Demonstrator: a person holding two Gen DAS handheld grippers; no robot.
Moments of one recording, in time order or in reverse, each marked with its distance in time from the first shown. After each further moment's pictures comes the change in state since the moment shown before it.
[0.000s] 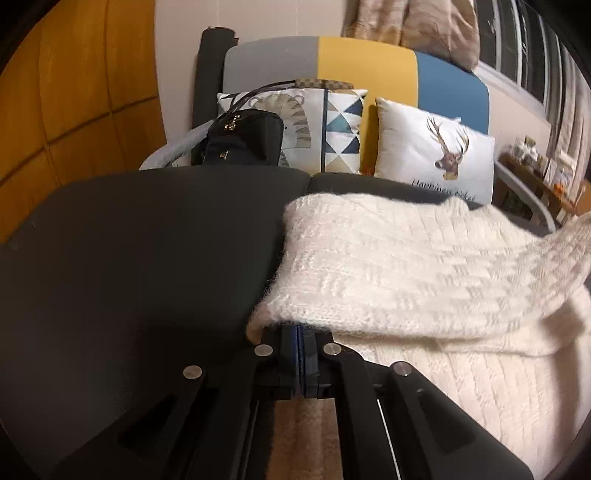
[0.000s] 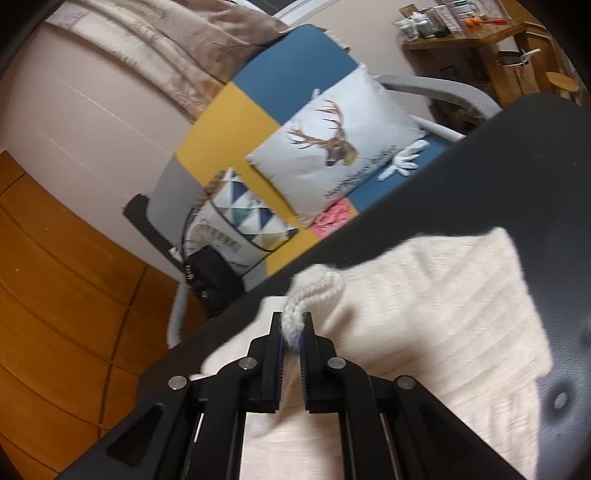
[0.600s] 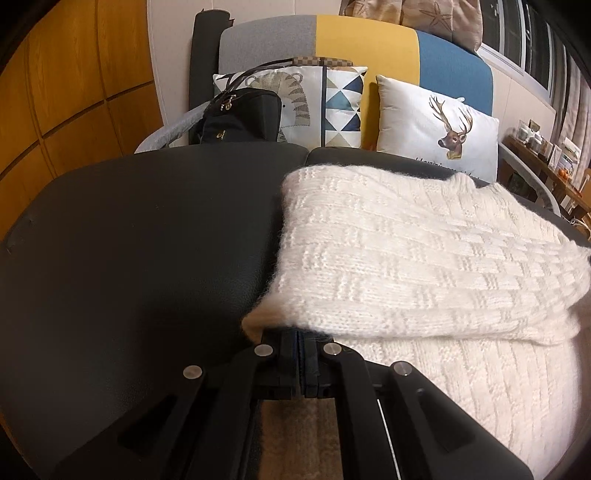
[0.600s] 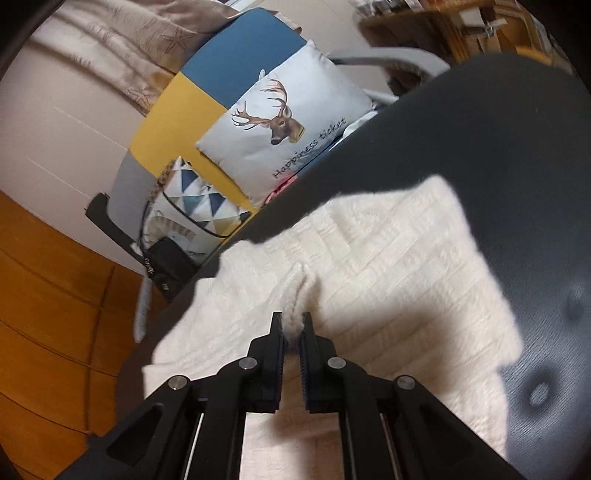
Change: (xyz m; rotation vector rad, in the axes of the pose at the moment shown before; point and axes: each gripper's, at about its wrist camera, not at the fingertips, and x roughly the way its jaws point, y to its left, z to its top) left arm 0.011 -0.005 -0.004 0.000 0.063 0.001; right arm 0.017 -0.055 -0.015 0.061 0.056 -0.129
